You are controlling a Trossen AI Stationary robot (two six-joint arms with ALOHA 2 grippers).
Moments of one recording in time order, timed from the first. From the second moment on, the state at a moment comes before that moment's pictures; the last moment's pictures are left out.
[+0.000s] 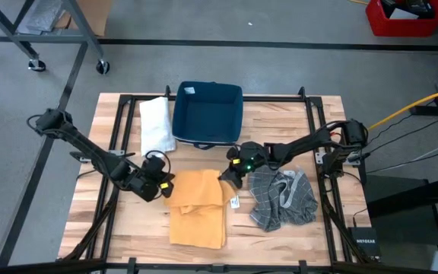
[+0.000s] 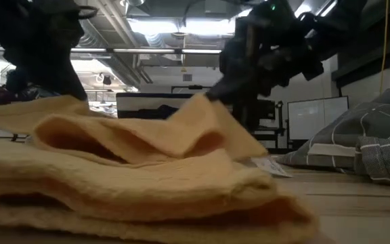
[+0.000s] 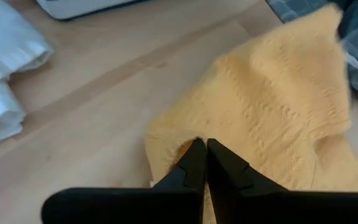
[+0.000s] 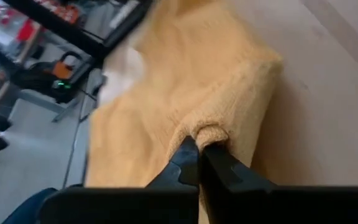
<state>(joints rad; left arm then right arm) -0.56 1.13 0.60 -0.46 -0.68 -1.32 0.00 1.73 0.76 0.50 -0.34 0.66</state>
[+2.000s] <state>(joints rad) -0.55 1.37 0.60 -0.30 -0.64 -1.21 0.08 1.61 0.76 0.17 -0.09 0.38</state>
